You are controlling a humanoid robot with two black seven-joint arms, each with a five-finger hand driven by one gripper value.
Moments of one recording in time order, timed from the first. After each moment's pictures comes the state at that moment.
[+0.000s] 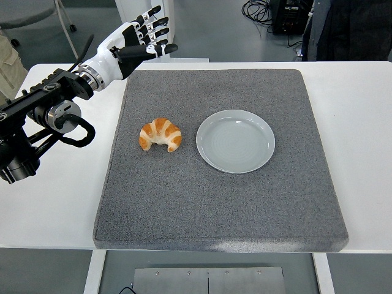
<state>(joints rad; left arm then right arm) -1.01 0.45 -0.45 -1.07 0.33 -0.07 -0.19 -0.09 0.00 -0.01 0.13 -0.10 -0.04 0.25</state>
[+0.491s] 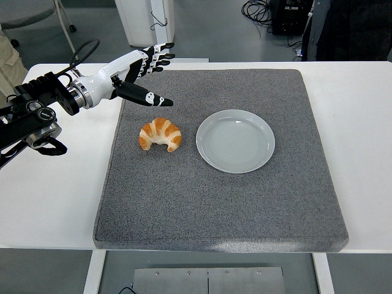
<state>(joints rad) -1.01 0.57 -0.36 -1.20 0.81 -0.06 -0.19 -0.09 0.00 -0.01 0.13 -0.10 -0.04 0.25</state>
